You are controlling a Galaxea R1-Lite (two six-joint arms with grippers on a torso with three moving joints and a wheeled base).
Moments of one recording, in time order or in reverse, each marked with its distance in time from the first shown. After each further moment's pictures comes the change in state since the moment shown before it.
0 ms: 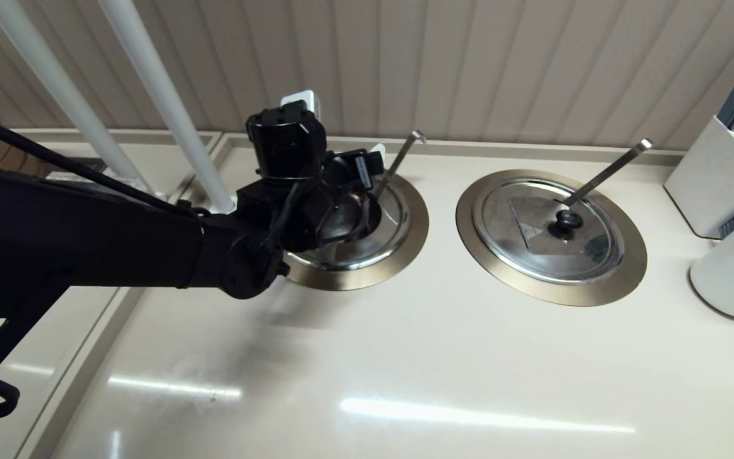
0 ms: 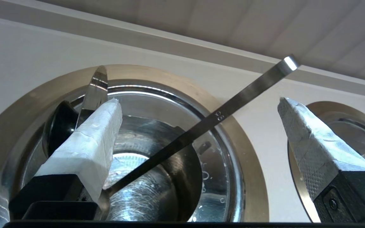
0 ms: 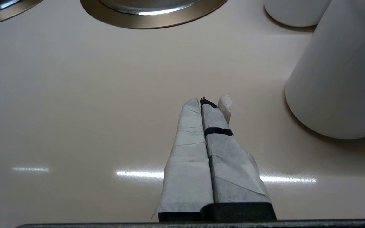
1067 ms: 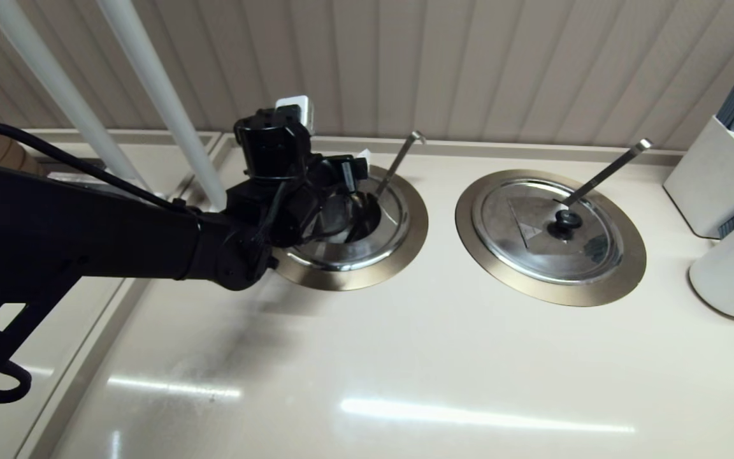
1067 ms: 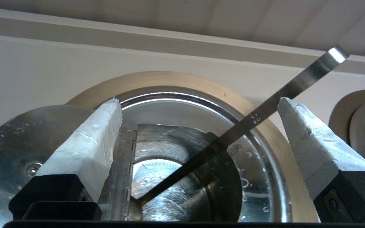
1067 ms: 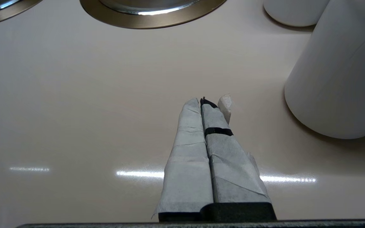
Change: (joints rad) left arm 0.068 0.025 -0.012 -0.003 -0.050 0.110; right arm 0.000 0.000 0.000 0.000 0.000 0.000
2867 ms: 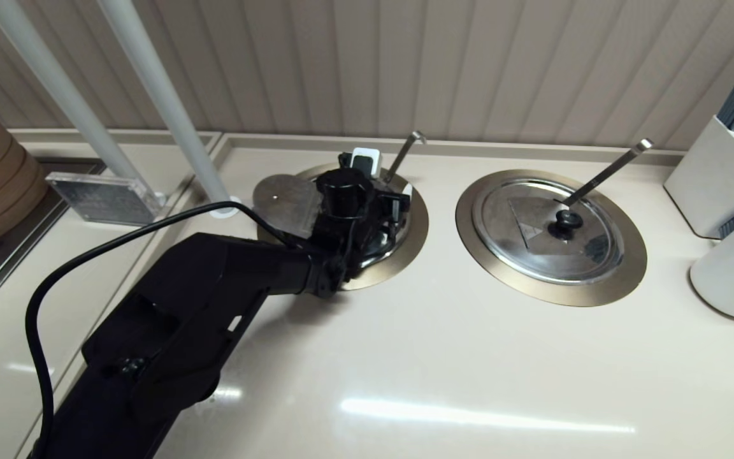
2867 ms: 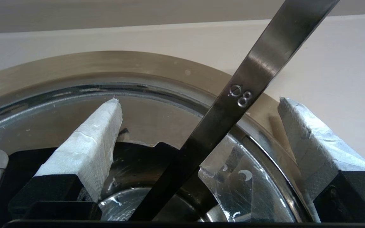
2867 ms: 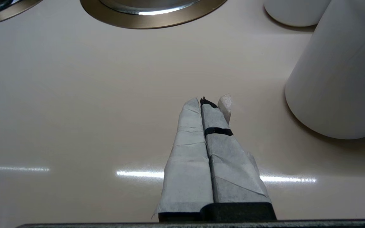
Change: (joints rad) left arm -0.029 0.464 -0.503 -0.009 -0.081 0.164; right arm 0.000 0.000 0.000 0.000 0.000 0.000
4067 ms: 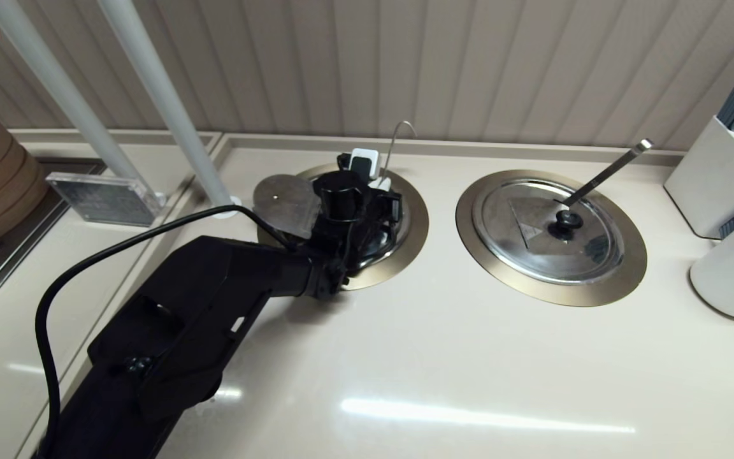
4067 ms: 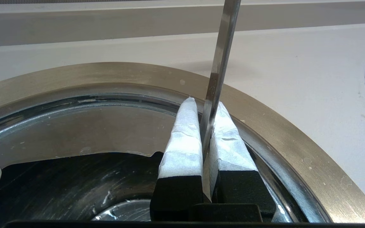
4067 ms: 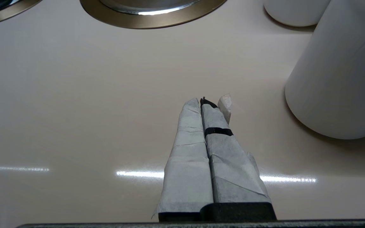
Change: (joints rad) left arm 0.006 0.016 -0.002 -0.060 -0.043 -0.008; right arm 0.000 0.000 0.000 0.000 0.000 0.000
